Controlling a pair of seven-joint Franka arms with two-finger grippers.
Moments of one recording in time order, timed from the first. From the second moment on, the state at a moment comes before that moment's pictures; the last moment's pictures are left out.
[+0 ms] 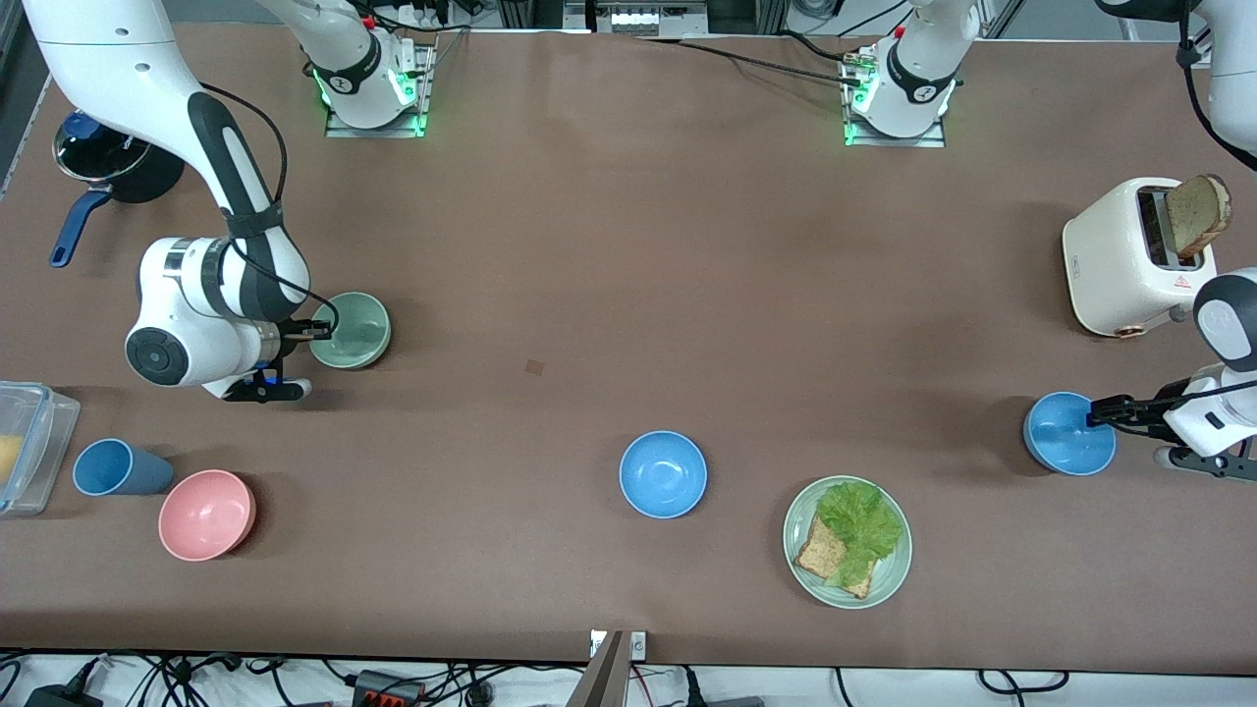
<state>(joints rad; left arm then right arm) 0.39 0.67 -0.07 -1.55 0.03 2.20 0.48 0.07 0.52 -0.08 -1.89 0.01 1.96 -0.04</state>
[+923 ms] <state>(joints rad) 0.40 0.71 -0.07 -1.54 0.03 2.25 0.48 0.26 0.51 0.15 -1.69 0.16 1.87 0.15</state>
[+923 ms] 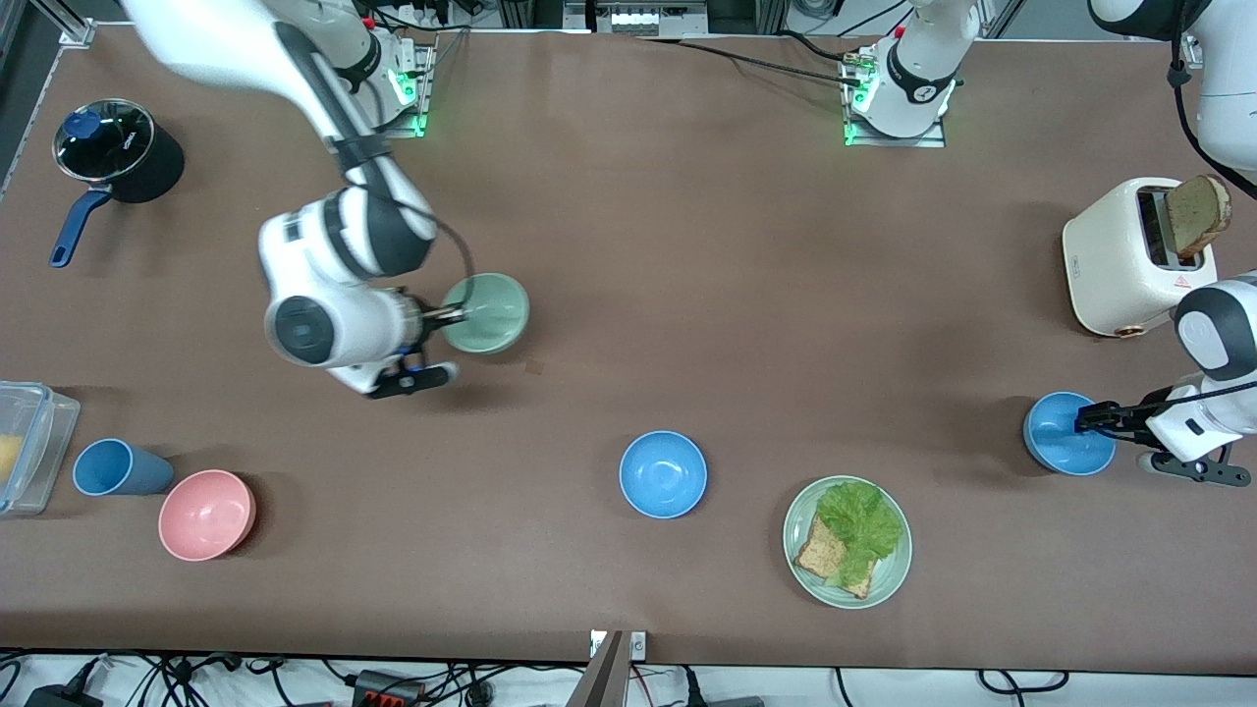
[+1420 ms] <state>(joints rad) 0.43 0.72 -0.07 -1.54 0.03 2.31 0.50 0.57 0.69 0.15 -1.55 0.17 2.00 0.53</state>
